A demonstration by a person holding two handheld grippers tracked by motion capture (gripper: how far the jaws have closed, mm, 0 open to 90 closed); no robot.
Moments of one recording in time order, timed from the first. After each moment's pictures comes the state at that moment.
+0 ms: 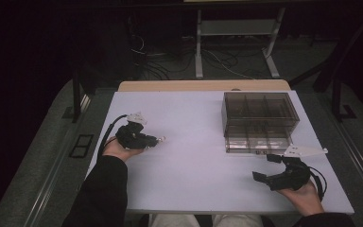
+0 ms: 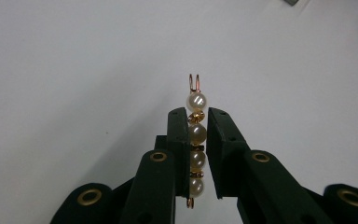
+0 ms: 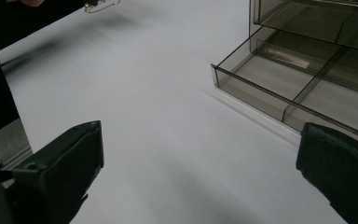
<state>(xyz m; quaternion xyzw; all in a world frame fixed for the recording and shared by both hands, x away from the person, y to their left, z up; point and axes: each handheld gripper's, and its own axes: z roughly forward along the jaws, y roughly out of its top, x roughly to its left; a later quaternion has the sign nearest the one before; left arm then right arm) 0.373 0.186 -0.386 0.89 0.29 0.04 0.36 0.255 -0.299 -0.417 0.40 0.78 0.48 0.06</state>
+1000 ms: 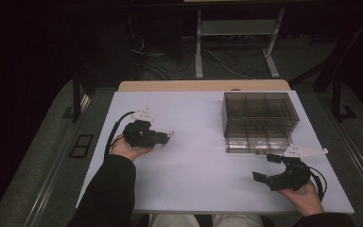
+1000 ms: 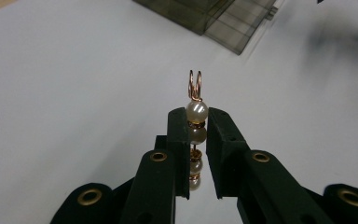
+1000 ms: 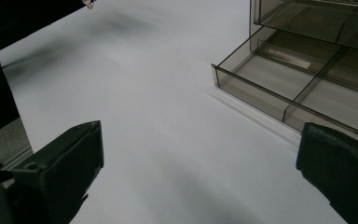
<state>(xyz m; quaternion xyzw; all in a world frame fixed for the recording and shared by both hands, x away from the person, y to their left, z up) 0.358 0.153 -0.358 0.88 0.25 0.04 0.41 0.254 -0.299 -0.417 0.40 0.78 0.48 0.06</state>
